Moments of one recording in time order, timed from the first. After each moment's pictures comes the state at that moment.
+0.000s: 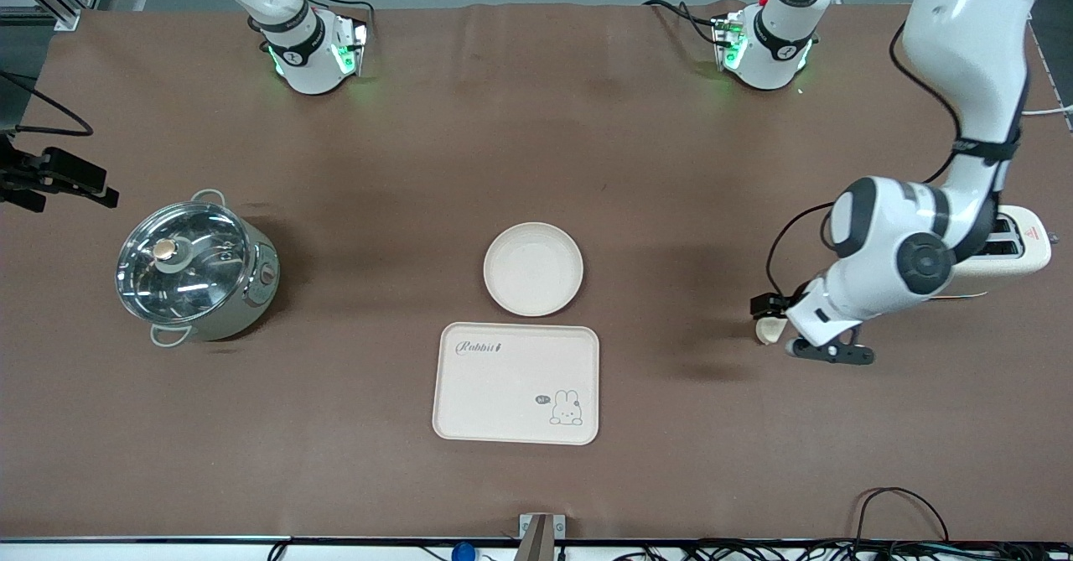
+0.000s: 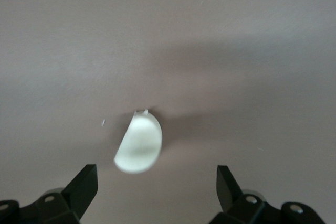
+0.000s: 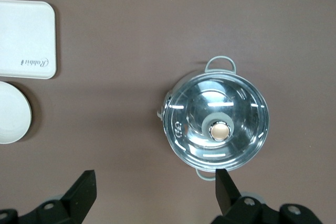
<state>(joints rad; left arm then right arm) 0.07 0.53 -0.24 -1.85 0.12 2.35 -0.04 0.06 0.11 -0.13 -1.41 0.07 1.50 -0.10</state>
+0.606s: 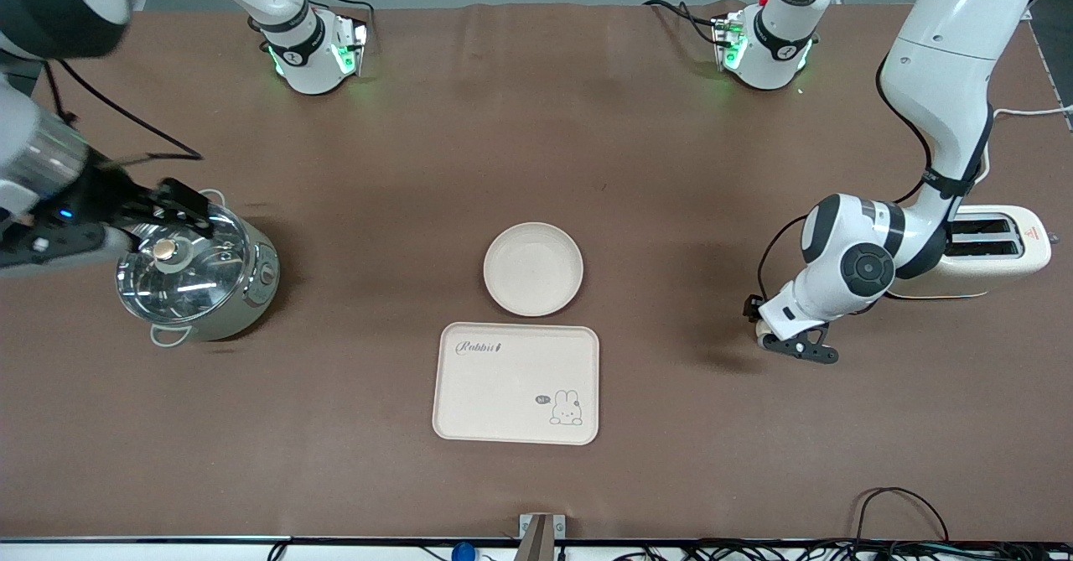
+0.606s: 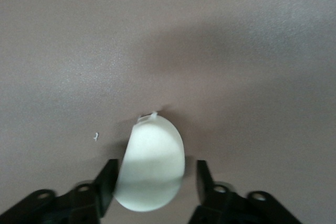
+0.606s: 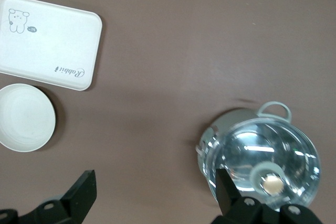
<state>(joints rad) 0.08 0.61 -0.24 -1.88 0.23 2.44 -0.04 0.25 0.19 -0.12 -1.43 0.08 1.67 -0.07</state>
